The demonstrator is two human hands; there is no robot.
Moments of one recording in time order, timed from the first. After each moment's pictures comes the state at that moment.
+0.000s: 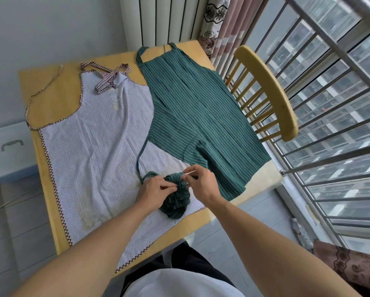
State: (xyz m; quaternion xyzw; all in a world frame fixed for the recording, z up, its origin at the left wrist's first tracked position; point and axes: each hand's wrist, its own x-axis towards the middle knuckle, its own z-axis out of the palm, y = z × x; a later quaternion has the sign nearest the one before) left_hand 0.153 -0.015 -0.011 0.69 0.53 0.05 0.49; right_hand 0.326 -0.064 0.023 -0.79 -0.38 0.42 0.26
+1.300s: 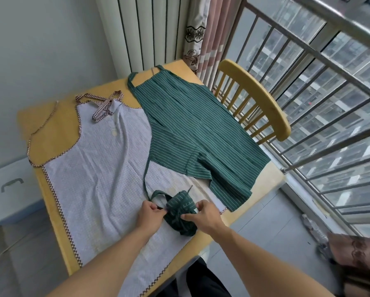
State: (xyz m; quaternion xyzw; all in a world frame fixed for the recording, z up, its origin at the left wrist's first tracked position) left_hand 0.116 -0.014 -0.036 0.49 0.66 0.03 0.57; right_hand 0.287 -0.103 0.002 -0.84 -0.23 0.47 0.16
